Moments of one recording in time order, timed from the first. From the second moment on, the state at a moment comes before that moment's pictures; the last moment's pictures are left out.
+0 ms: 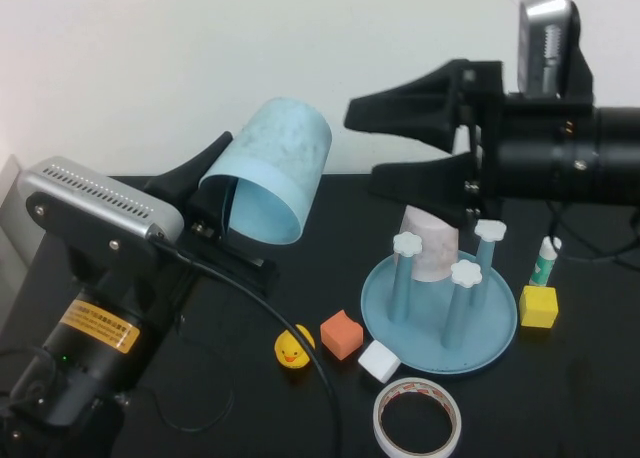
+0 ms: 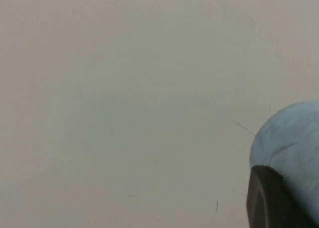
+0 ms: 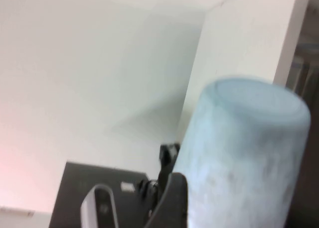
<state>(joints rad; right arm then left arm) 0.34 1.55 -1.08 1.70 0.92 -0.68 -0.65 1.37 -0.50 -0.11 -1.09 0.15</state>
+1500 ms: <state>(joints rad) 0.48 1.78 -1.32 1.70 0.83 -0.61 -0.65 1.40 -0.50 -0.10 -1.10 0.15</state>
